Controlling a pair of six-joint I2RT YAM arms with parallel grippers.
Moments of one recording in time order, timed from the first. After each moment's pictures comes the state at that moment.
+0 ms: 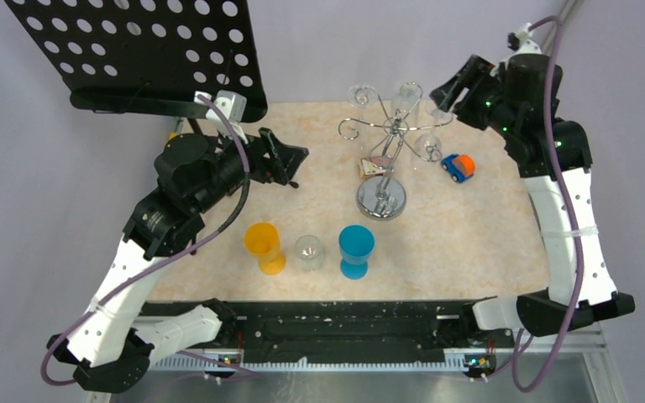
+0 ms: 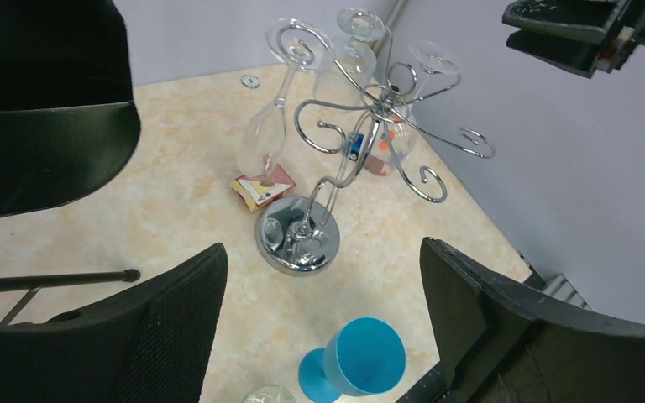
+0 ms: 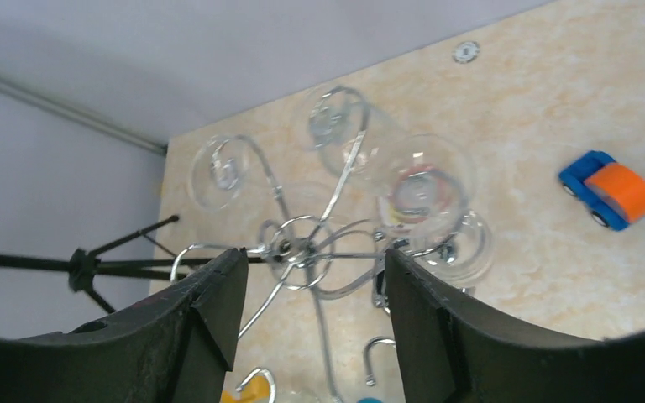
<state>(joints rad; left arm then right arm) -0.62 1.00 1.47 -0.54 0.02 -0.36 0.30 1.35 1.92 -0.88 0.03 0.57</state>
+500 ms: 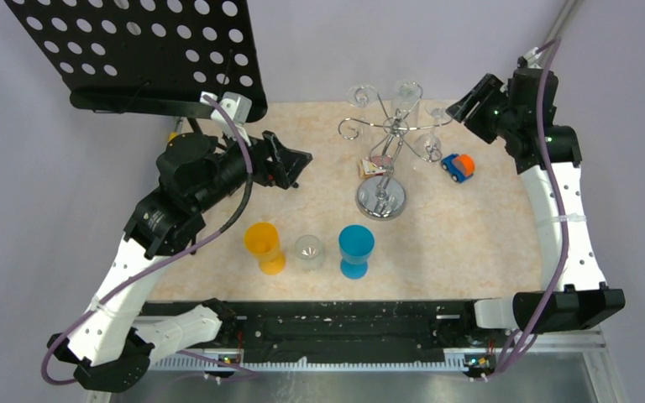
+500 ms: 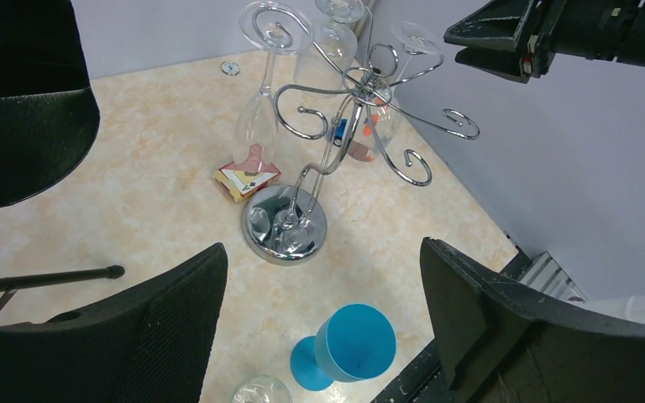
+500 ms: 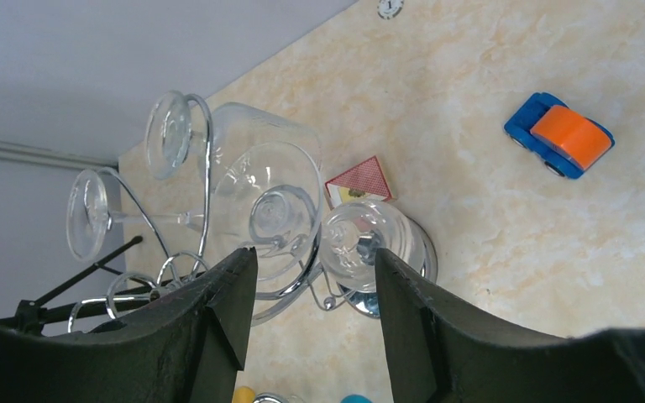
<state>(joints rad) -0.62 1.01 1.46 -0.55 0.10 -0.36 0.08 1.34 1.69 -0.81 -0.07 0.63</state>
